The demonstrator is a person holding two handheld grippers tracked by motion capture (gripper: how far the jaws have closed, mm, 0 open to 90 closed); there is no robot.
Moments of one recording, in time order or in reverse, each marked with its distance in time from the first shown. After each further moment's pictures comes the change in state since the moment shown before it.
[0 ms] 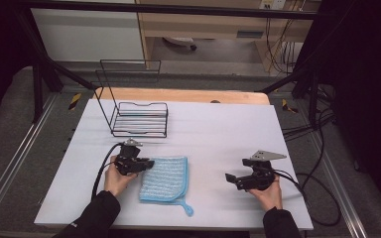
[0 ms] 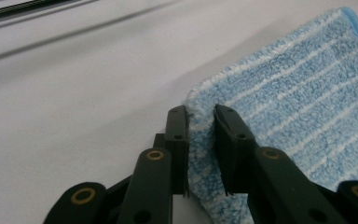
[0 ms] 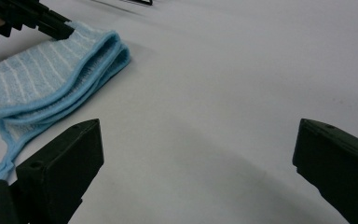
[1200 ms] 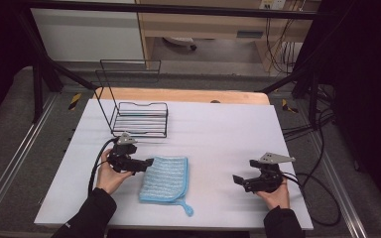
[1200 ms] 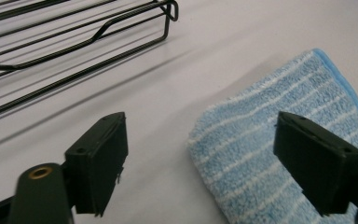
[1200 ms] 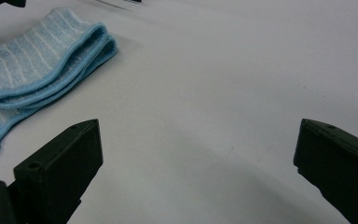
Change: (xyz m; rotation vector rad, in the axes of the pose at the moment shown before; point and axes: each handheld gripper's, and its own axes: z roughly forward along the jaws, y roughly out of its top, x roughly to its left) left arm -0.008 0.012 -0.033 -0.109 0.089 0.080; right arm -0.015 -0.012 -0.016 -0.016 -0.019 -0.021
